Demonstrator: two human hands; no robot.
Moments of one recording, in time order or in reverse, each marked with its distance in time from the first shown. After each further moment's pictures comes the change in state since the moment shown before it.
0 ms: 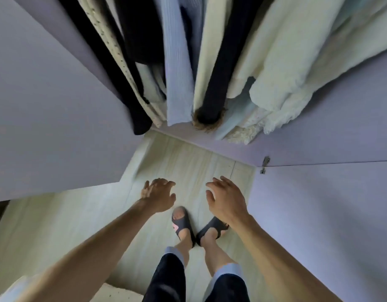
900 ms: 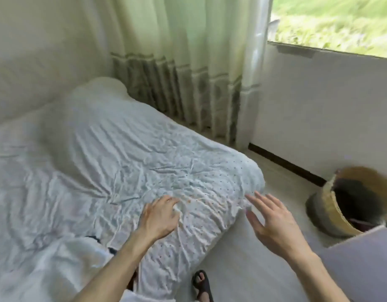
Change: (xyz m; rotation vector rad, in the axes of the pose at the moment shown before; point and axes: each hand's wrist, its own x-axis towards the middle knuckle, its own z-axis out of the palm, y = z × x) left_hand -0.633 0.103 0.362 -1.227 0.774 -1.568; right_hand -0.401 -0.369 -0.001 -0.606 -0.437 -1.697
